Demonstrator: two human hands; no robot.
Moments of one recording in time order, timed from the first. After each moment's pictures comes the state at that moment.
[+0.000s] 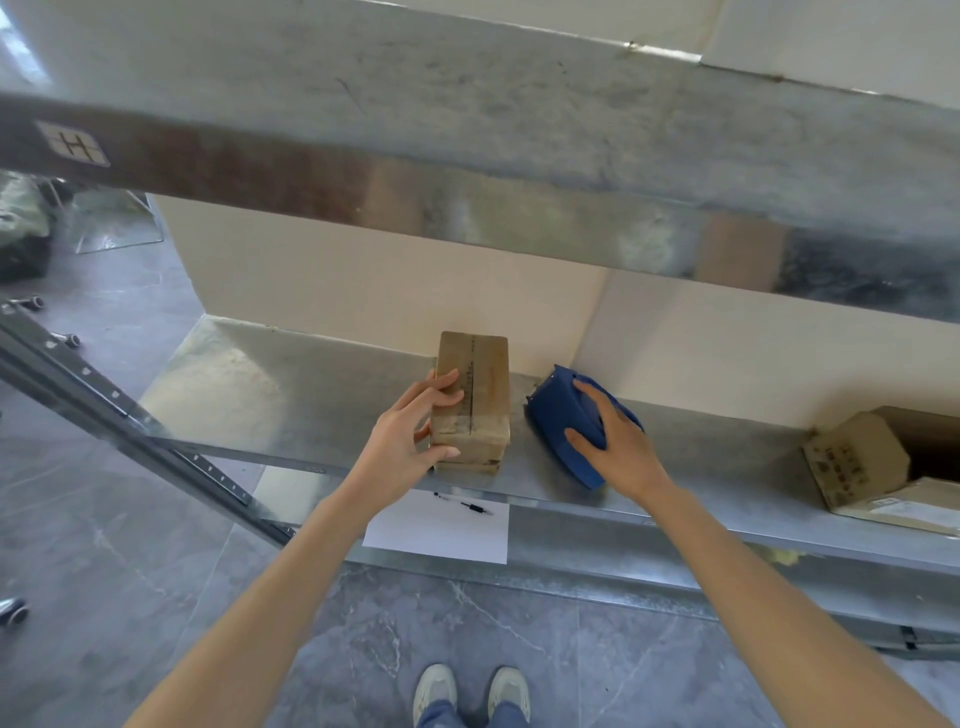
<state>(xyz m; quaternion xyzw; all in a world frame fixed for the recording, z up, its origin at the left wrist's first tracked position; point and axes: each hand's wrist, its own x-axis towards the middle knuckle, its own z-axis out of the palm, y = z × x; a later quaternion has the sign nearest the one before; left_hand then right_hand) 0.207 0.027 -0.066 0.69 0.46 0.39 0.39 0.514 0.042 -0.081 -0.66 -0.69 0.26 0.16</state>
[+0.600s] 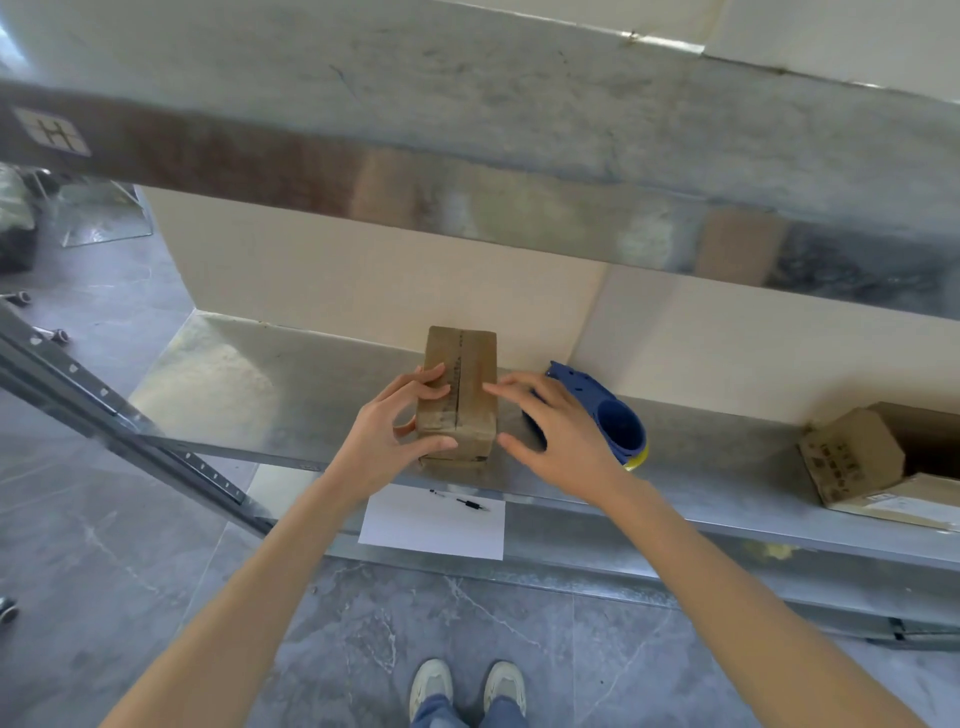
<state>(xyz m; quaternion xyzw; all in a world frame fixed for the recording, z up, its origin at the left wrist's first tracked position) 0.196 0.030 -0.060 0.66 0.45 0.41 0.45 0.443 0.029 -0.027 -0.48 -0.83 0.19 0.21</state>
